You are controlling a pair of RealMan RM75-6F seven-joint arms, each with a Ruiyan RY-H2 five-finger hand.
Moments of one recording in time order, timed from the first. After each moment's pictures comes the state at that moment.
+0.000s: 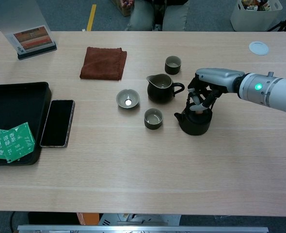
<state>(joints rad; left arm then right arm) -0.07 -1.03 -0.02 -1.64 1.40 1.42 0.09 0.81 -1.36 0.08 -1.56 -1.01 0.58 -0.07</state>
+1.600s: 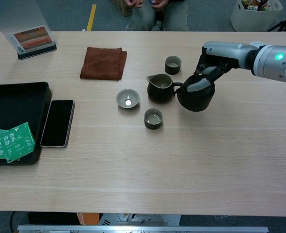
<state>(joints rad) -0.04 -1.02 -0.01 -1.64 1.42 1.45 0.06 0.85 -1.17 0.13 -1.73 -0.96 0.58 0.05</state>
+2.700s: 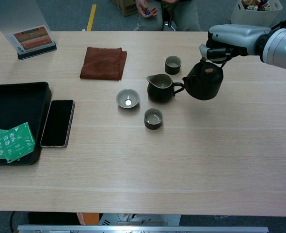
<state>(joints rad) -0.04 -1.02 -0.01 -1.62 1.45 1.45 0.03 0.90 -1.10 0.08 -1.82 -0.88 0.74 -0.21</state>
